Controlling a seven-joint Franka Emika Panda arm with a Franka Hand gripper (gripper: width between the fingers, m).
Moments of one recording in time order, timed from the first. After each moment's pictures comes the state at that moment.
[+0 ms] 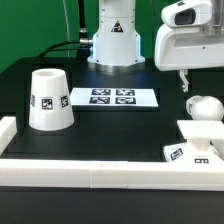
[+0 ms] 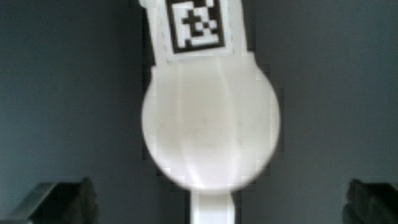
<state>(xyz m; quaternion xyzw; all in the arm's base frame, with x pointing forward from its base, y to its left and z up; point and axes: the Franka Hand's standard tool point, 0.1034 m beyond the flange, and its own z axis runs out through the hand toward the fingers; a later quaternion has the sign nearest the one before) 0.486 0.148 0.073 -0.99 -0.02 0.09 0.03</state>
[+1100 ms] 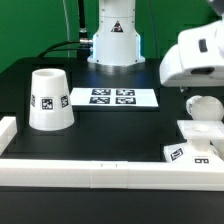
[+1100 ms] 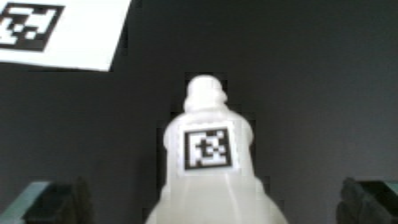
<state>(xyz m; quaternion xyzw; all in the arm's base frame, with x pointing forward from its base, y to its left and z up) 0.480 0.148 0.058 -0.92 -0.03 0.39 0.00</state>
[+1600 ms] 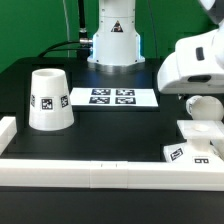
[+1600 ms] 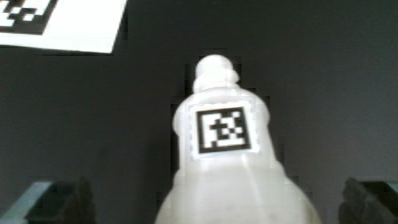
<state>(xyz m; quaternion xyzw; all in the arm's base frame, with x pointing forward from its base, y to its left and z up) 0.482 0.141 0.045 -0.92 -0.02 0.39 -0.01</state>
